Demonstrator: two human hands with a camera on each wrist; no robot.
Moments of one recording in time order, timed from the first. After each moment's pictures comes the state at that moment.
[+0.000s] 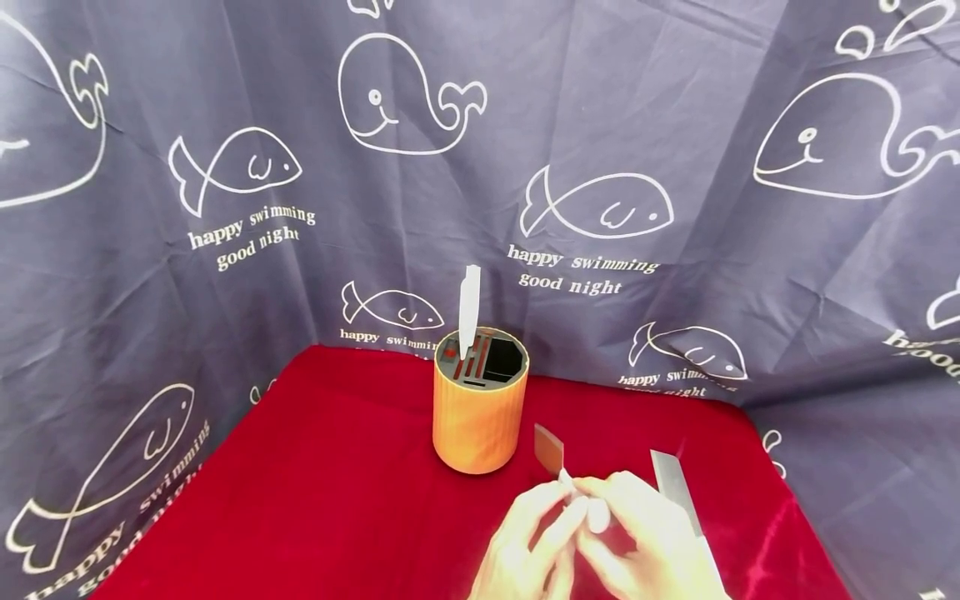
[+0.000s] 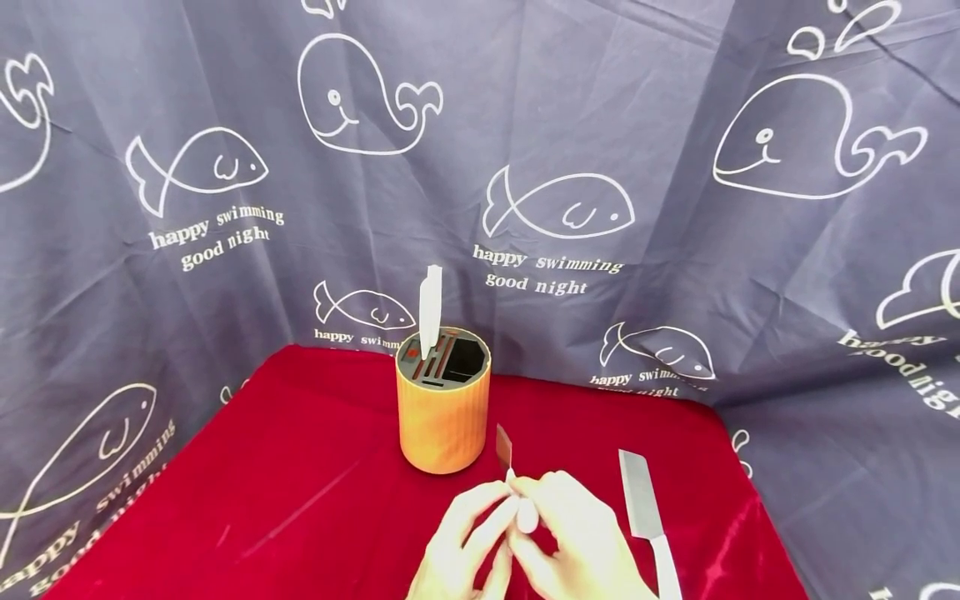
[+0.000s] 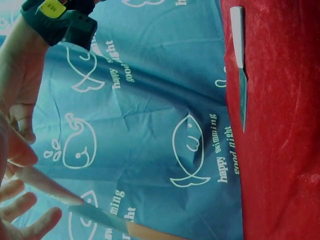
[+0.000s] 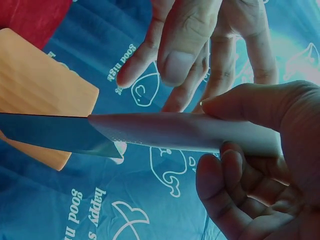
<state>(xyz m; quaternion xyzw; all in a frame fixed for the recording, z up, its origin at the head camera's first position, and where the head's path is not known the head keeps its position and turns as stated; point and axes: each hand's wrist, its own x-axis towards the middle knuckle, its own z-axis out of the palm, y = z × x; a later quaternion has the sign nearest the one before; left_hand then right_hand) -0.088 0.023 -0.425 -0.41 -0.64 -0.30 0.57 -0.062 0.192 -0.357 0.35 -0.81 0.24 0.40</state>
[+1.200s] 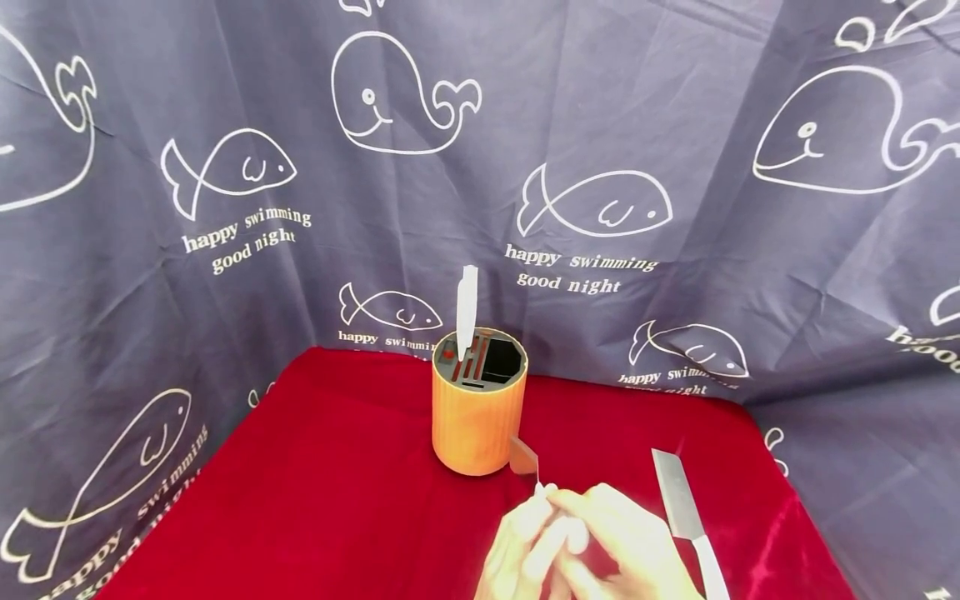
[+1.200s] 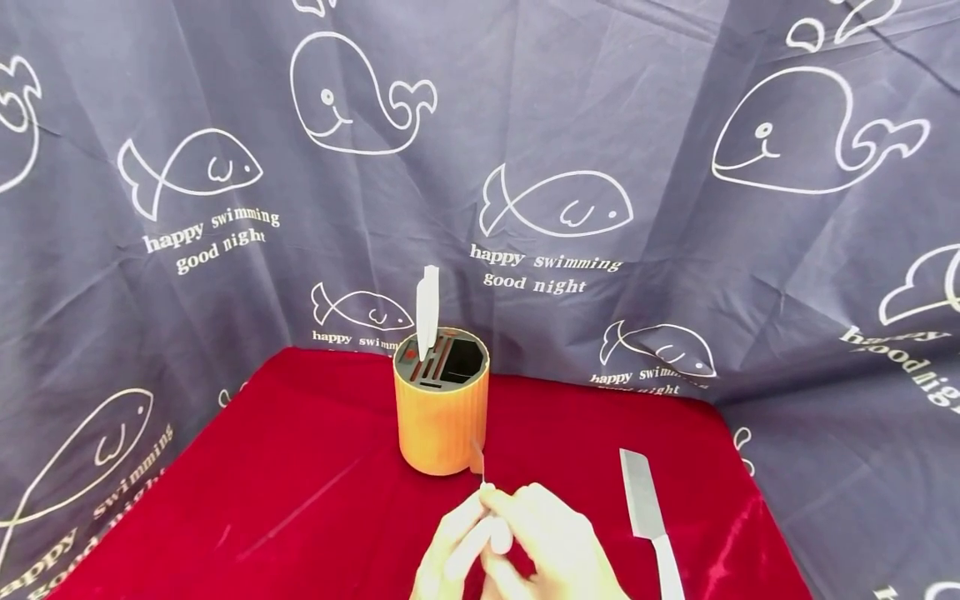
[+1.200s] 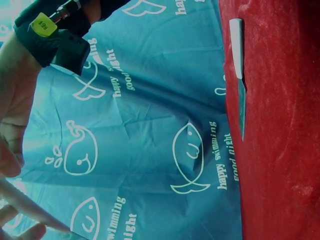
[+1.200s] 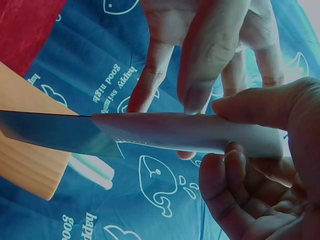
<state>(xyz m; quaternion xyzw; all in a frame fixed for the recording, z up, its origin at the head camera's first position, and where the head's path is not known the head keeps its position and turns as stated) -0.088 0.024 -0.404 -0.42 -0.55 -0.29 0.66 -0.066 0.177 -0.360 0.45 -0.74 0.29 0.40</state>
